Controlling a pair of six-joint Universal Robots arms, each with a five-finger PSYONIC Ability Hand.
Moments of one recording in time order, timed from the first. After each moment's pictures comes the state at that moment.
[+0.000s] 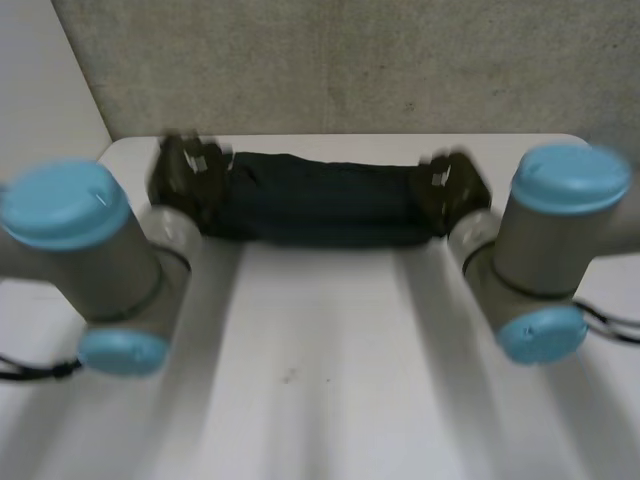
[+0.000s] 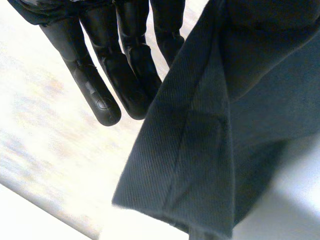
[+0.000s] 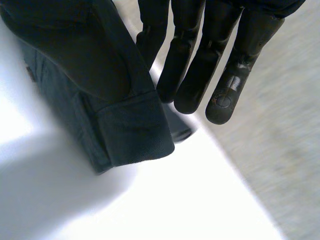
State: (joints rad) left arm 4.20 -2.01 -1.49 3.50 -1.73 3.72; right arm 2.08 -1.00 1.30 -0.17 1.60 2.56; left_hand 1.15 1.20 1.19 1.20 0.98; right_hand 0.98 1.18 1.18 1.19 0.99
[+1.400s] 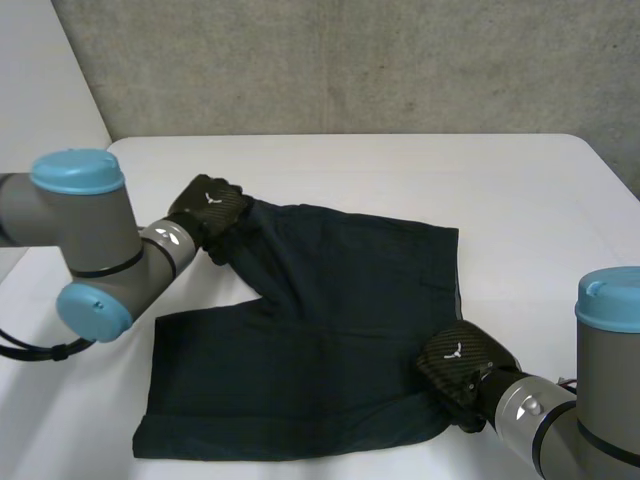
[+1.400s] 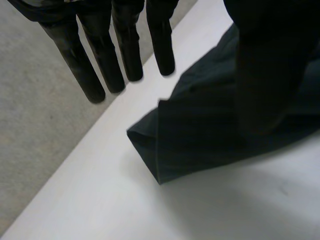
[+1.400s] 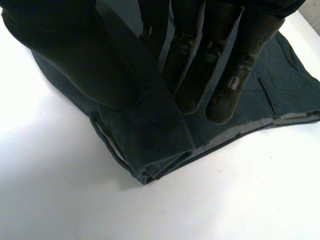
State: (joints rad) left arm 4.36 -2.26 -1.22 3.21 -1.36 3.72; right arm 2.04 -1.35 1.90 0.11 1.41 2.46; left_hand 0.54 0.53 0.53 0.54 0.36; right_hand 0.98 1.18 1.18 1.19 1.00
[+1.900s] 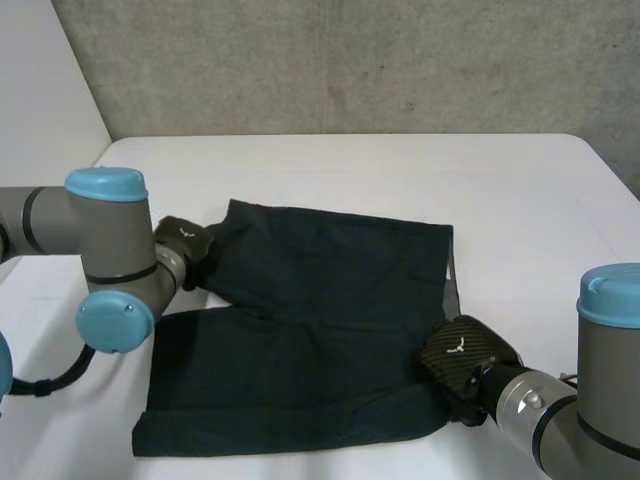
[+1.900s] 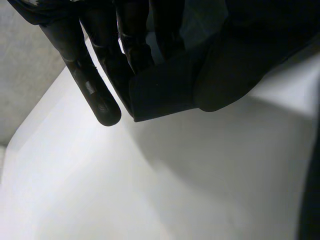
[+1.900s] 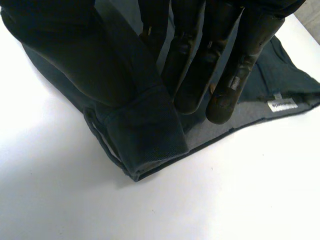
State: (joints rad) left arm 4.35 -2.33 -1.19 3.06 -1.67 3.75; right arm 2.03 -1.35 1.89 0.10 1.41 2.47; left_hand 1.11 1.19 1.18 1.20 0.97; right_hand 0.98 1.18 1.18 1.19 1.00
